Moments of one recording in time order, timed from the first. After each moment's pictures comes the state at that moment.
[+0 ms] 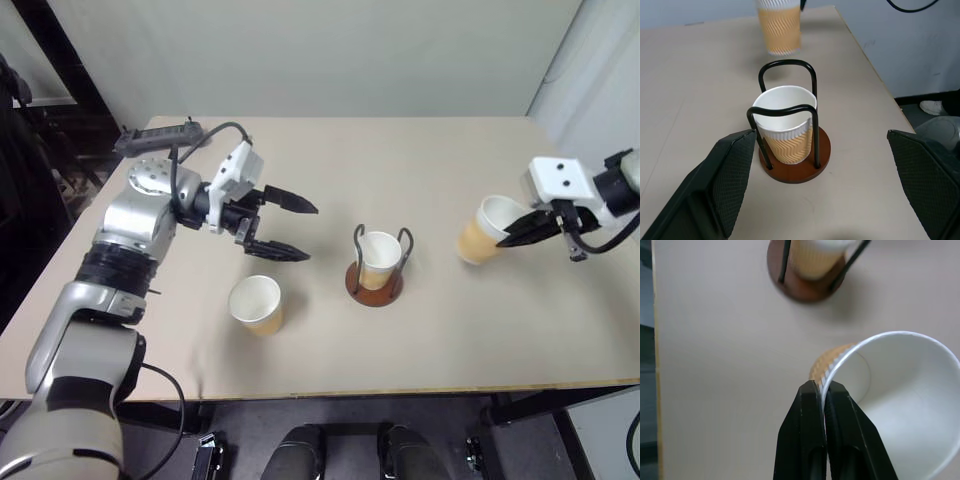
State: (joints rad) left arm -1.04 0.78 -0.35 0.53 -0.55 0.12 -1.58; right arm -1.06 -1.22 0.41 0.16 0.19 0.30 1.61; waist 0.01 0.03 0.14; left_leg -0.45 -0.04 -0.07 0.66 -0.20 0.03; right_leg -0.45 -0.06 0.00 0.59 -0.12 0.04
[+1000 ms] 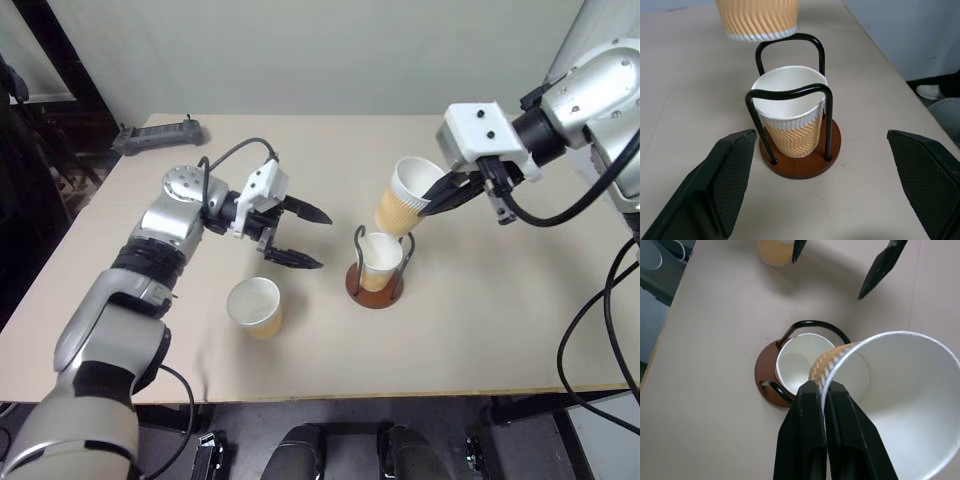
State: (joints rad) left arm -1.11 0.69 -0.49 0.74 -0.54 -0.07 -1.58; right arm -1.36 -0.95 0.54 0.07 0.20 0.42 1.61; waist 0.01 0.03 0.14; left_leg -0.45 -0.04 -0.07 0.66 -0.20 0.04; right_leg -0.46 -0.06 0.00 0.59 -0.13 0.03
